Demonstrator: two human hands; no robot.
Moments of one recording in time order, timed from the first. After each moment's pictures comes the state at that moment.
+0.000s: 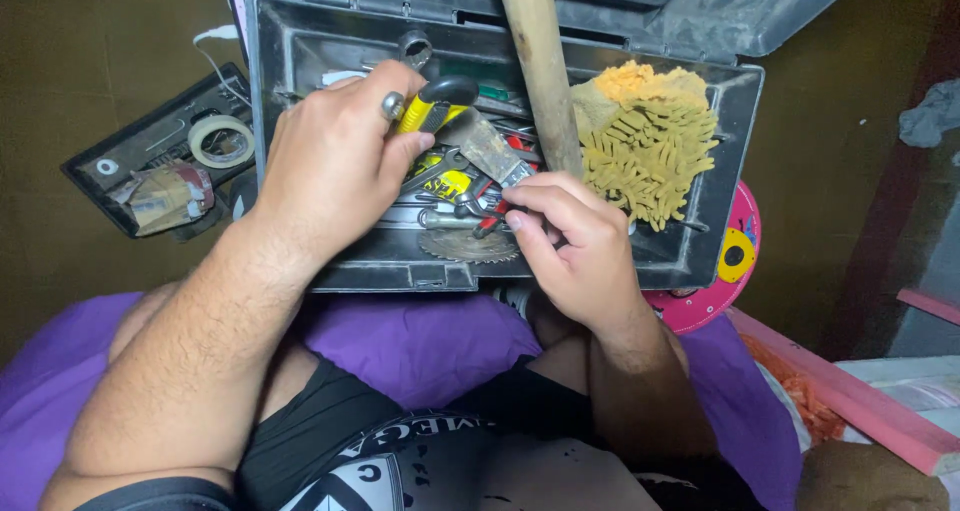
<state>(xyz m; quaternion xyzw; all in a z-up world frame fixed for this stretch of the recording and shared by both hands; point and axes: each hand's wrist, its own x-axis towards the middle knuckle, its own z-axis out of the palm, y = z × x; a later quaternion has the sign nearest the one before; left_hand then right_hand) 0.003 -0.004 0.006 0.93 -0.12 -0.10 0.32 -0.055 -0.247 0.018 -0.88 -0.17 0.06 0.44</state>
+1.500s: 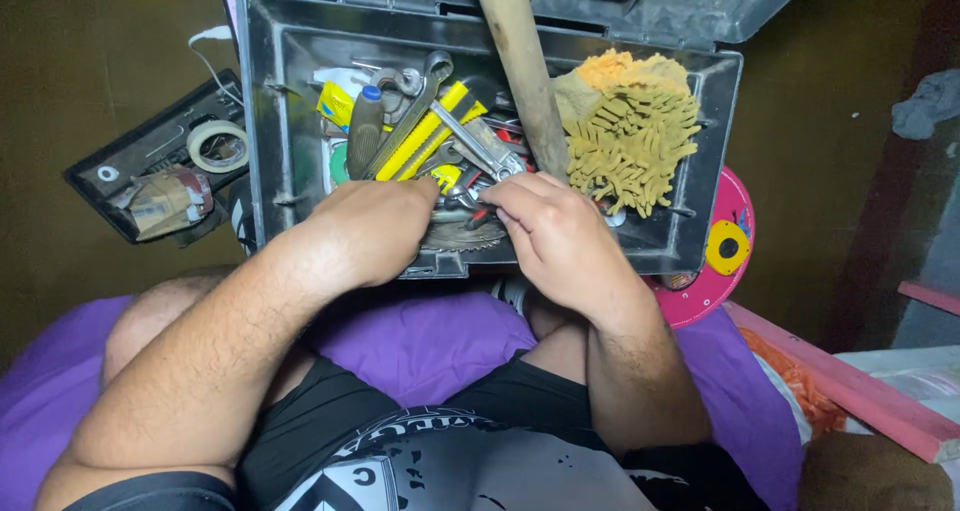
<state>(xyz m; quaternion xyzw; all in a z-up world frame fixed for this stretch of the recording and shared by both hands) -0.026 -0.028 -0.006 0.86 -0.22 -0.43 0.18 -0.046 -0.252 0.022 -0.89 -0.23 0.19 0.33</state>
